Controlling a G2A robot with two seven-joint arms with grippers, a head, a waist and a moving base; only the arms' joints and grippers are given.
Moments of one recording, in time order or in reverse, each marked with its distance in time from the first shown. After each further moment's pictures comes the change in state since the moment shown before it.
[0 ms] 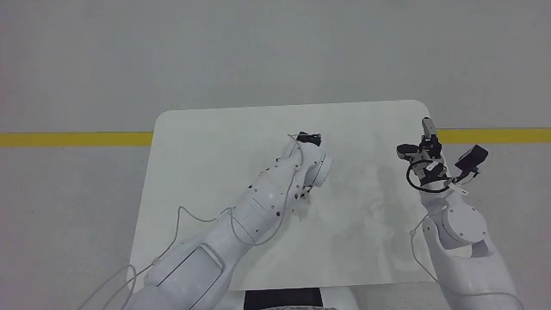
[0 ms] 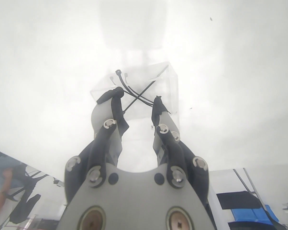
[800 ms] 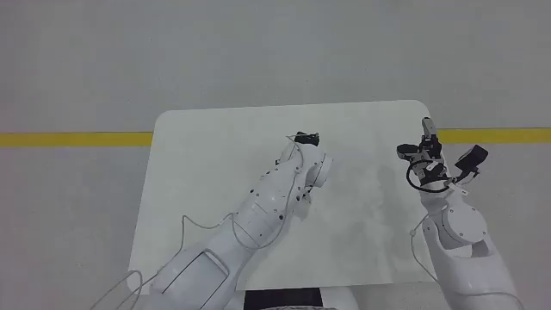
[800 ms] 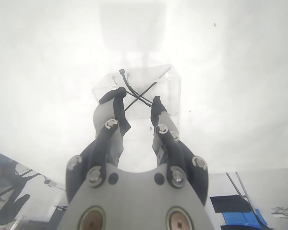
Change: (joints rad) left arm 0.043 -0.038 -0.087 -0.007 0.093 0.000 0.000; right arm 0.000 0.000 0.000 0.000 0.000 0.000 0.000
